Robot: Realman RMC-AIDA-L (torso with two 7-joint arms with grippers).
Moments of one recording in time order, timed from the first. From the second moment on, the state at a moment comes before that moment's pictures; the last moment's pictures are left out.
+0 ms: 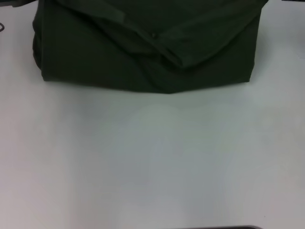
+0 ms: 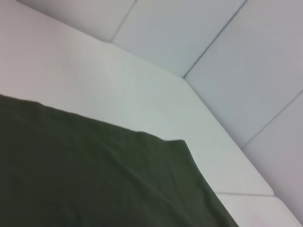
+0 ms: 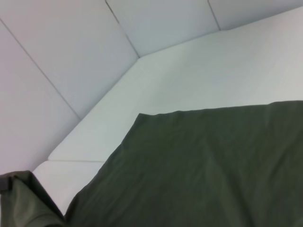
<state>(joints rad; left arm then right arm) -0.75 -1.97 0.50 0.67 2.17 1.30 -2.16 0.76 1.91 -0.26 -0.59 -2.34 -1.38 1.91</state>
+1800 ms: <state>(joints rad) -0.77 -2.08 0.52 0.59 2.11 1.05 -2.07 0.77 2.04 -0.40 -0.54 -2.26 -1.02 1.87</state>
